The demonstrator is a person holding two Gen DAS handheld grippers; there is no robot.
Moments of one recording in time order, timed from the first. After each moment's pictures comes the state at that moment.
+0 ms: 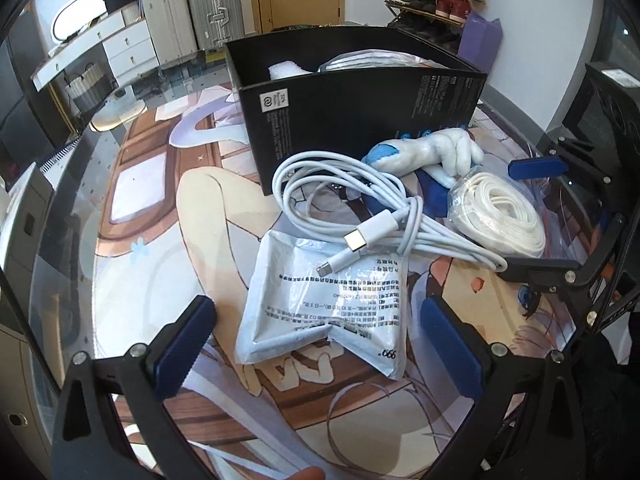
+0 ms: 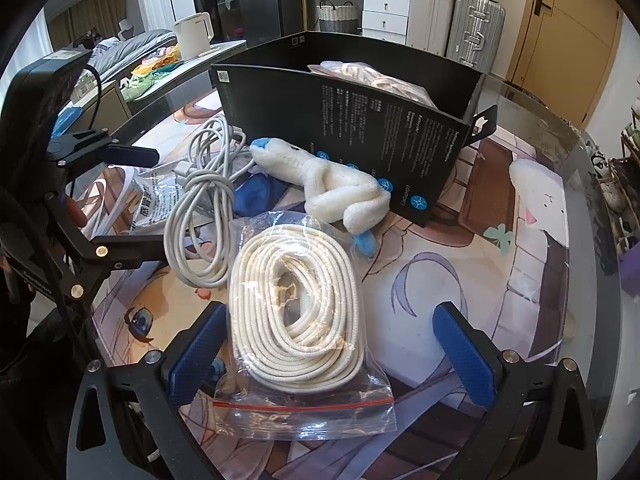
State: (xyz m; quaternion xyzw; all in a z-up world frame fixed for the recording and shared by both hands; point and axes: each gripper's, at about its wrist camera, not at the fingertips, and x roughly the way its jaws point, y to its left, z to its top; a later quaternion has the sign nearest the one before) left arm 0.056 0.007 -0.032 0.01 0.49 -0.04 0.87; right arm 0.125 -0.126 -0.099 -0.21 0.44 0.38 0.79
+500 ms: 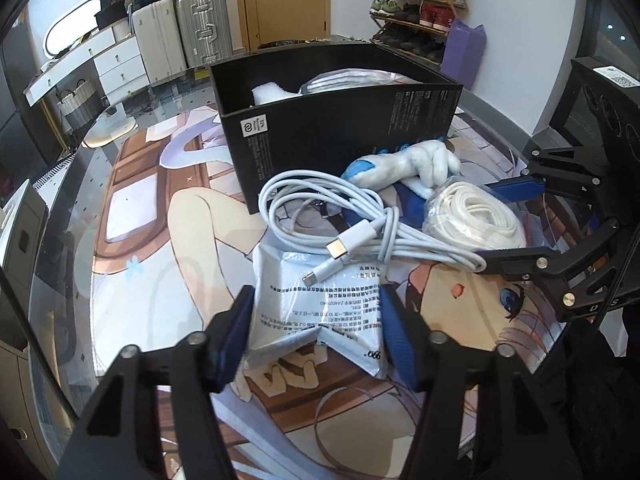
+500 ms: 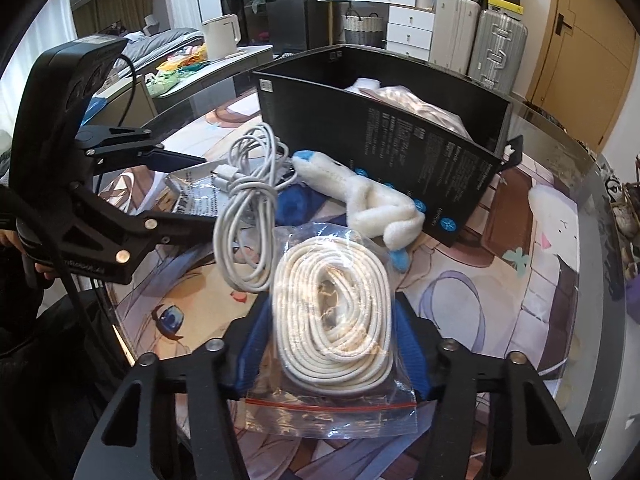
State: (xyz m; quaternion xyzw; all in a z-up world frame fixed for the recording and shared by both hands) left arm 0.049 -0.002 -0.022 0.02 0.46 -0.06 0.88; right arm 0.106 -0.119 -0.089 -0.22 0.41 0.42 0.78
